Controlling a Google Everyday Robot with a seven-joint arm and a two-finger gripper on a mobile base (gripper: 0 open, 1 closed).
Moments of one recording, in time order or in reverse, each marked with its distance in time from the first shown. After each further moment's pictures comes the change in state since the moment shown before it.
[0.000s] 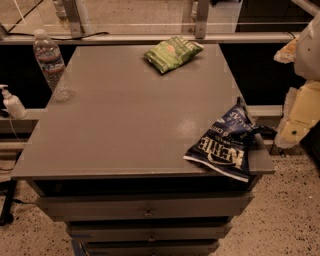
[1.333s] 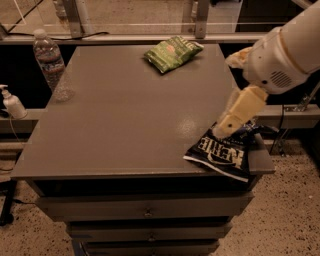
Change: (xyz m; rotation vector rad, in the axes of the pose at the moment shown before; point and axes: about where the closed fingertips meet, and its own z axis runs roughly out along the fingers) arm -0.084 -0.012 0.050 -0.033 -0.388 0.034
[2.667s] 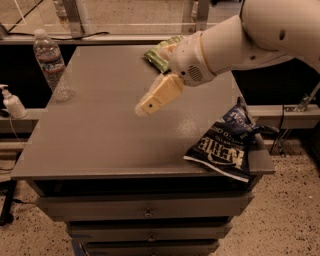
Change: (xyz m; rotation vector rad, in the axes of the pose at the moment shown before) arm -0.133 -0.010 0.094 -0.088 -0.388 0.000
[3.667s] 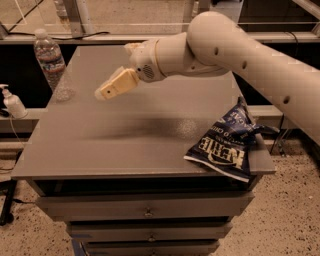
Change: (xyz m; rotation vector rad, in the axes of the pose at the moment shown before) arm -0.039 -0.049 0.104 0.022 -0.210 0.040
